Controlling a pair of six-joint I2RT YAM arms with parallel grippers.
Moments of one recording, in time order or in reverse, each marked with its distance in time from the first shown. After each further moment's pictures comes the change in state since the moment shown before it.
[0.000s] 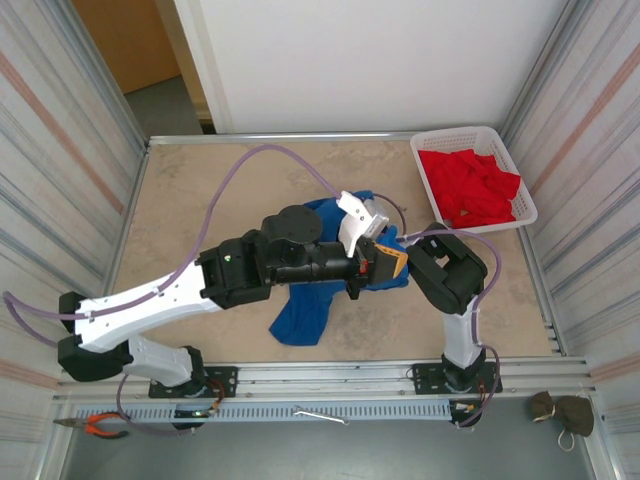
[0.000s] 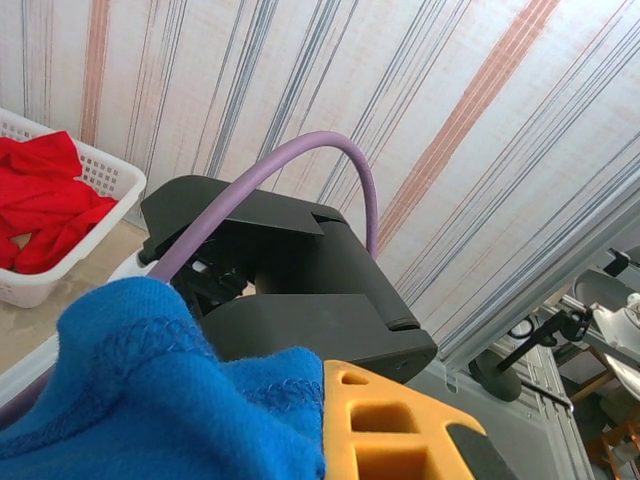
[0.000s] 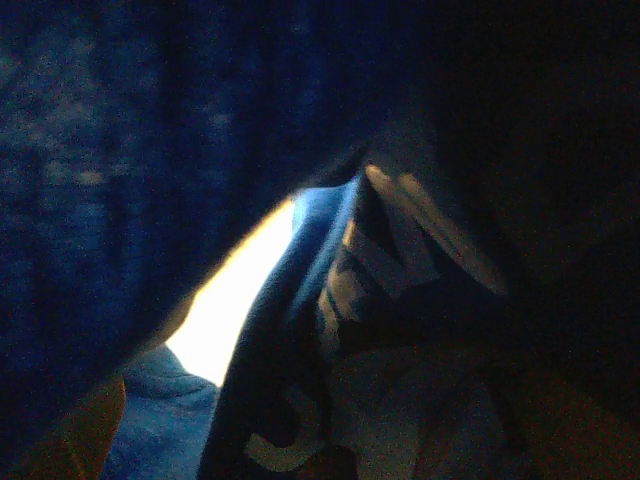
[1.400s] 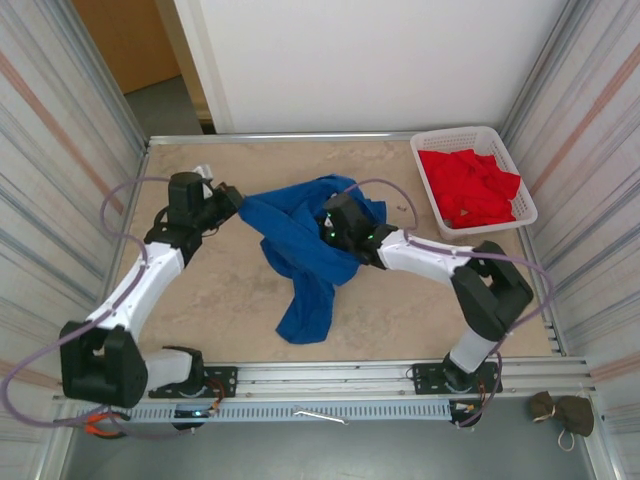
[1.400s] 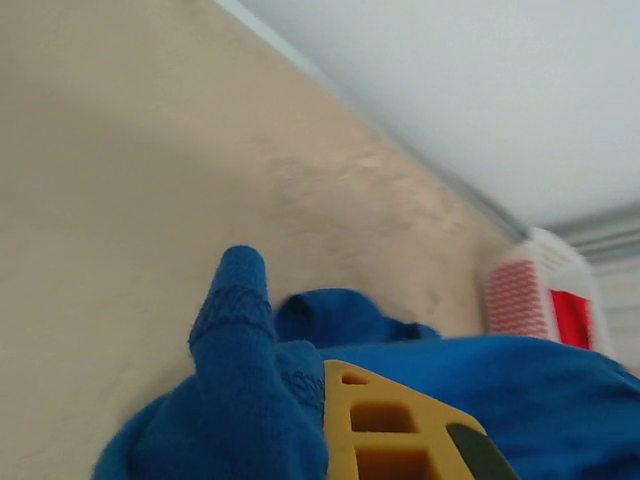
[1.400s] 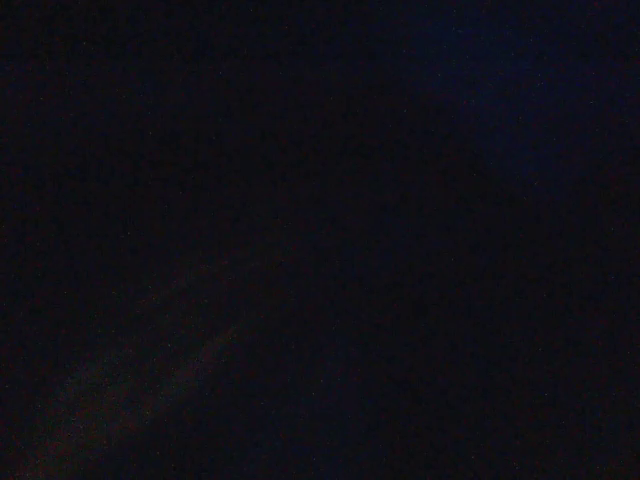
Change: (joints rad) left arm 1.133 -0.076 -0.637 0.177 0.085 -0.357; right arm -0.018 -0.328 -0.019 -0.265 -0.328 -0.204
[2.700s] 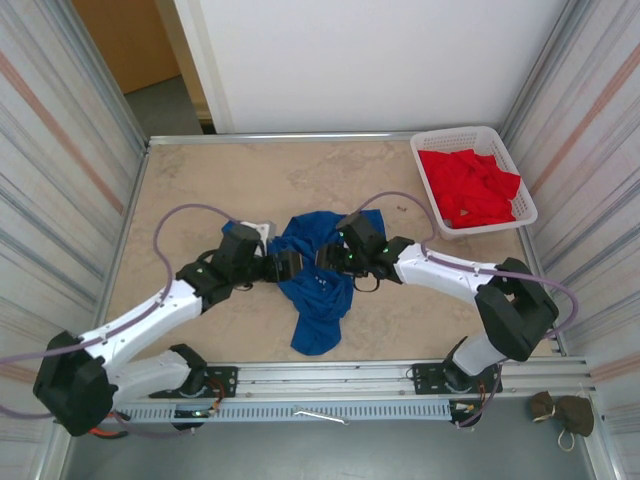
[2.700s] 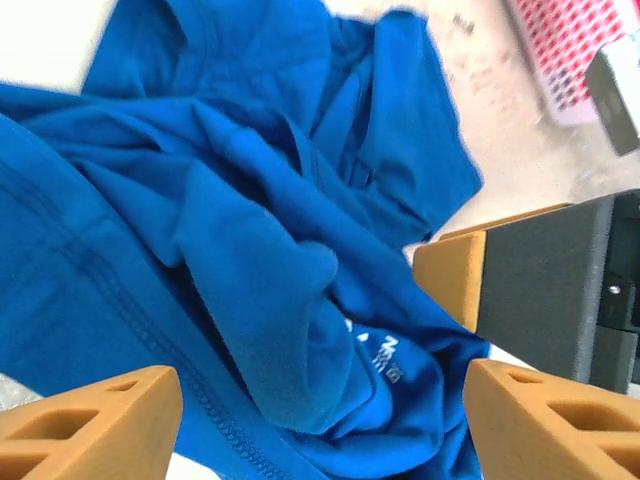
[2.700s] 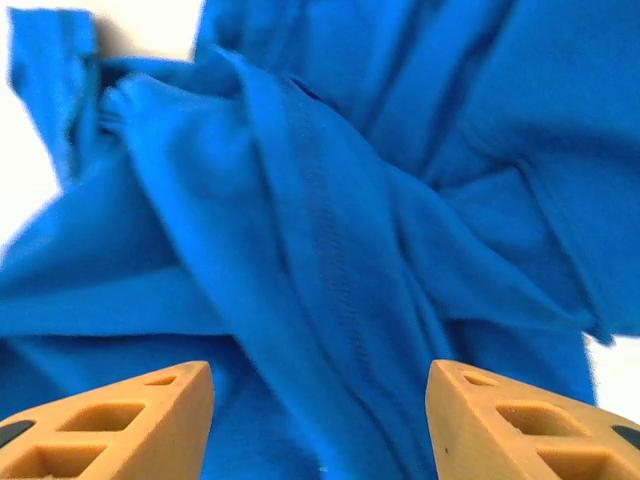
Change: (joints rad) left arm -0.526 -0.163 -0.213 -0.138 -0.122 0.154; right arm 0.021 -0.116 -0.186 -0.219 0.148 -0.142
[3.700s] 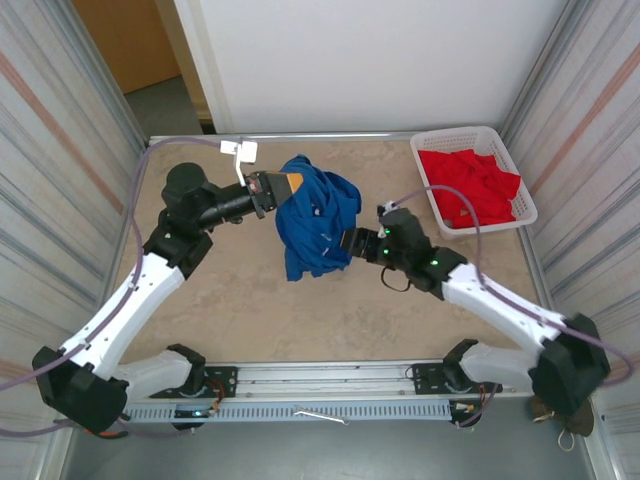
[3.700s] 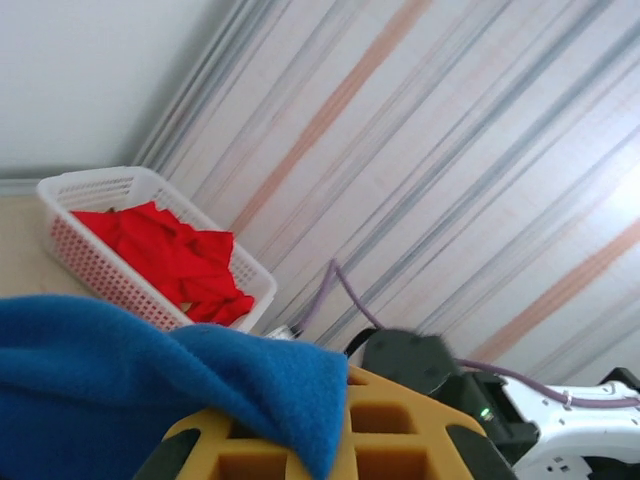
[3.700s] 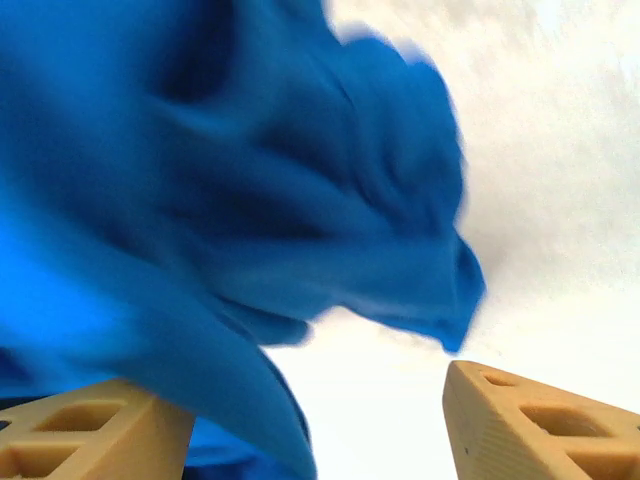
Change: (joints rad) left arm 0.210 0.003 0.383 0.445 0.612 -0.098; right arm -0.125 -0.432 -0.100 0.014 0.014 -0.097
